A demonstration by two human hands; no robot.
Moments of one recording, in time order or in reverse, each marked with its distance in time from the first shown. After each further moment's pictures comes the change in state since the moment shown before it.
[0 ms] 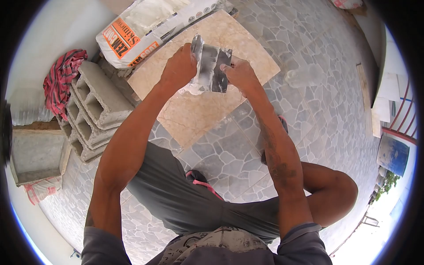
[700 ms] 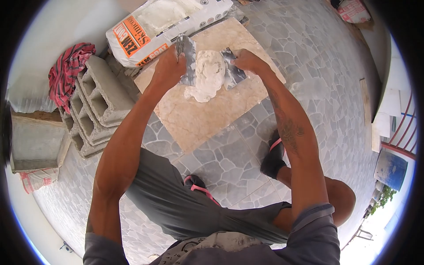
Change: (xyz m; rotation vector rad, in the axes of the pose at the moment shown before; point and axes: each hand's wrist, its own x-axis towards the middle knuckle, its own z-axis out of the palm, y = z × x) left_hand -0.006 -0.021 -0.041 -0.198 0.109 -0.209; right_hand 0.126 0.026 -0.032 -0.425 -0.289 -0.276
